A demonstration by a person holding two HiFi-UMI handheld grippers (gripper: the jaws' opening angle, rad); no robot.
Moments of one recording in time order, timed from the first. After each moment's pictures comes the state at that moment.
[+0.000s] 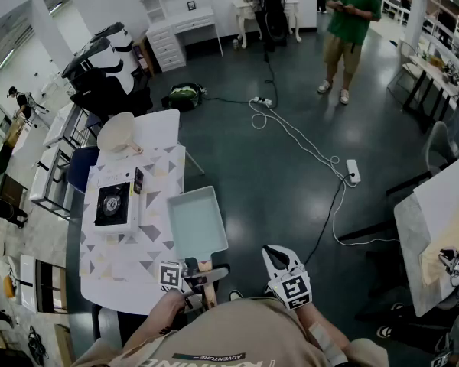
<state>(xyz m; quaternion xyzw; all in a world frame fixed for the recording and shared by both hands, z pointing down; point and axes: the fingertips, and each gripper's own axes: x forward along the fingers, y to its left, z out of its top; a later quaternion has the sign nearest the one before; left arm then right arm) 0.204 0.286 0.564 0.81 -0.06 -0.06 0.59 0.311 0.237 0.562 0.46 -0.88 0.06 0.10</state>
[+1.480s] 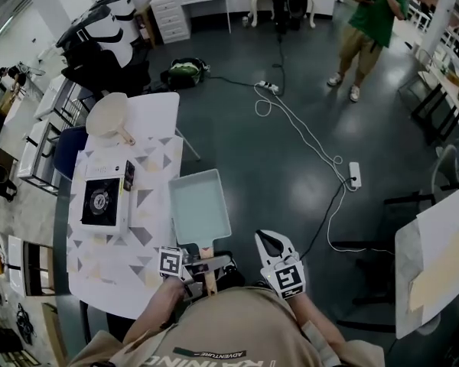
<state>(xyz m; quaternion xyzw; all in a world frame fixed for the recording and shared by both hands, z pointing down) 0.211 0.163 0.575 0.79 -0.05 -0.09 0.60 0.285 0.104 0.568 0.43 -0.90 0.05 0.11</state>
